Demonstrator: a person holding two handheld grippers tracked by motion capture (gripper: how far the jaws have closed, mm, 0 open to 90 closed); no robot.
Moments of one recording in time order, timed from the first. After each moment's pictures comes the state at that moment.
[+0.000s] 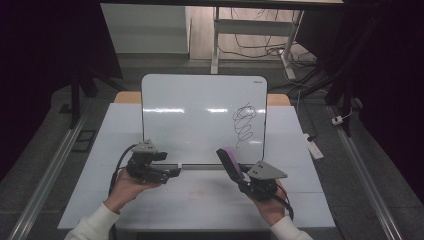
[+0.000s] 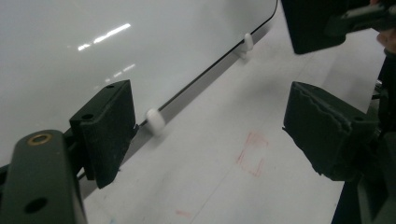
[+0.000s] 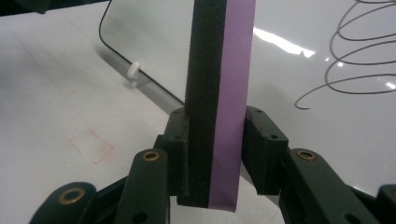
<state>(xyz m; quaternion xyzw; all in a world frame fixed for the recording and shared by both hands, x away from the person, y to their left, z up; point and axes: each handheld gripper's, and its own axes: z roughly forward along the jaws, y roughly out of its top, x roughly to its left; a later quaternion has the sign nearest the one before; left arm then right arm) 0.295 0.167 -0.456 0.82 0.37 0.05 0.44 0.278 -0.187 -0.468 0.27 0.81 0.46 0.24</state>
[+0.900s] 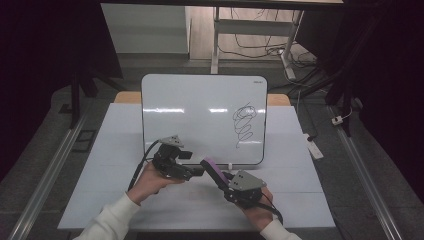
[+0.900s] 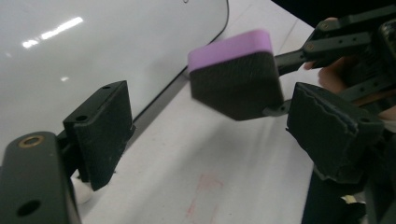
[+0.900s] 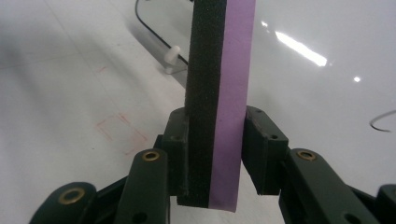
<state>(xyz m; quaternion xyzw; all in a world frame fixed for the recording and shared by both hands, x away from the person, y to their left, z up) 0.319 0.111 -0.450 0.83 0.33 -0.03 0.45 0.264 -0.151 -0.486 0.20 0.84 0.44 0.24</state>
